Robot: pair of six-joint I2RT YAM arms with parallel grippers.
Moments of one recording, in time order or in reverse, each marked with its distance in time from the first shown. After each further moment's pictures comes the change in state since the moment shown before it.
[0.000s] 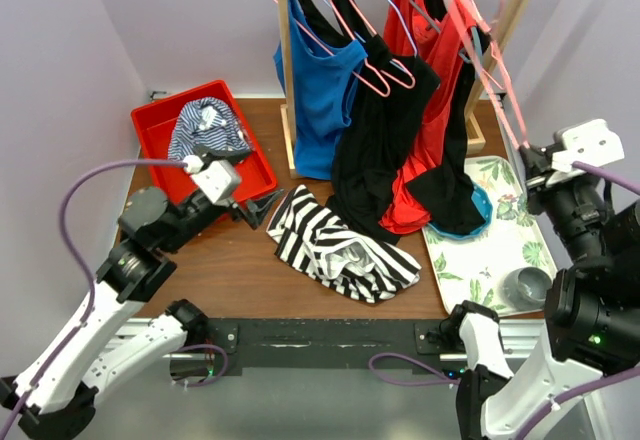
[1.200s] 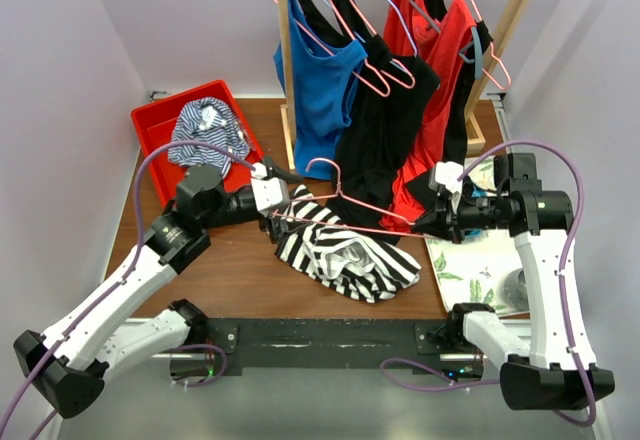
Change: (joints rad) left arm 0.000 0.214 -0.039 0.002 0.412 0.180; right arm 0.398 0.138 -0.680 -0.321 -0.505 -0.661
